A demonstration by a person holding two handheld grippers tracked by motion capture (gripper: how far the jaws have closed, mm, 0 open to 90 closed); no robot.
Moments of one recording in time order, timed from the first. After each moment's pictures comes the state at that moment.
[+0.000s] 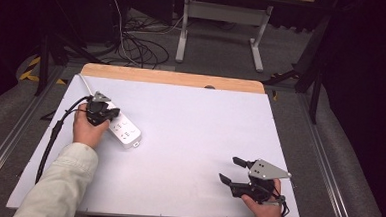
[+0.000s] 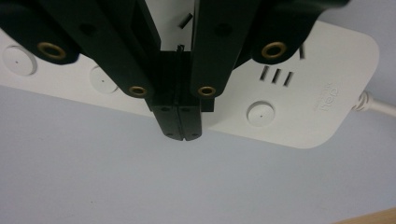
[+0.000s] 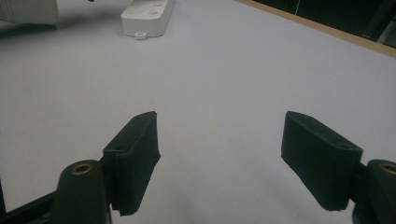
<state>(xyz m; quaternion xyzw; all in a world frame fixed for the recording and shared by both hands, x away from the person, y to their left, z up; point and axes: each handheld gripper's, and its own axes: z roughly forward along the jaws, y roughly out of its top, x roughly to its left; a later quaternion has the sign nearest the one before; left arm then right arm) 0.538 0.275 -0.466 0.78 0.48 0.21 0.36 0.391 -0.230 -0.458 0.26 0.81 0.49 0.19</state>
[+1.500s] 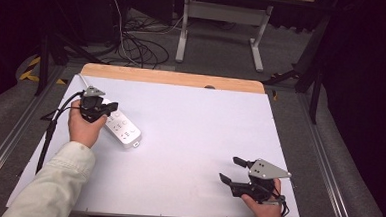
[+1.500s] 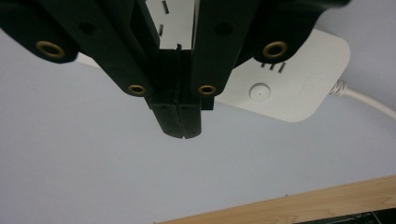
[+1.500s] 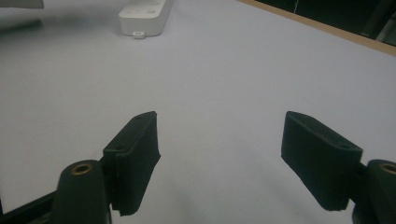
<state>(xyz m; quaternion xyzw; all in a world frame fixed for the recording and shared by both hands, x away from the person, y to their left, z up) 0.523 0.274 -0.433 0.75 0.49 0.21 0.39 0.392 -0.230 -0.459 0.26 0.81 0.49 0.19</state>
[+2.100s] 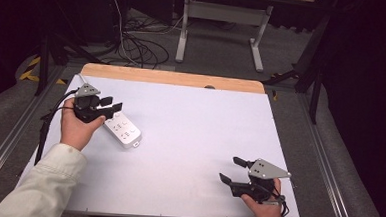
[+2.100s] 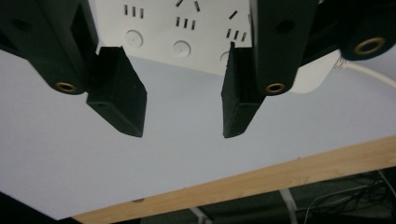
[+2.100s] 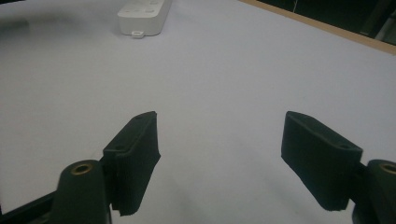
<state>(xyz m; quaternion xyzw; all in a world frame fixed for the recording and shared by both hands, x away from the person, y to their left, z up) 0.501 0.273 -0.406 0.74 0.46 0.22 0.44 0.392 -0.230 -0.459 0.27 0.81 0.49 0.19</state>
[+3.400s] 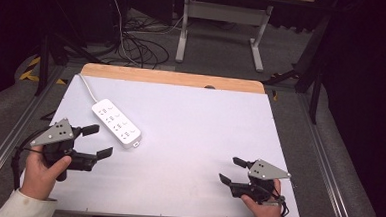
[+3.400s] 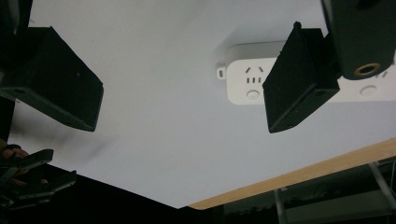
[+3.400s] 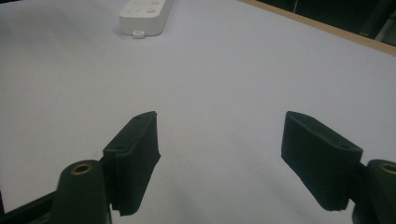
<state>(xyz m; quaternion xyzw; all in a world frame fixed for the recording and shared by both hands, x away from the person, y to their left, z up) 0.379 0.284 -0.404 0.77 0.32 0.17 0.53 0.390 -0.229 -0.458 0.27 0.81 0.49 0.19</state>
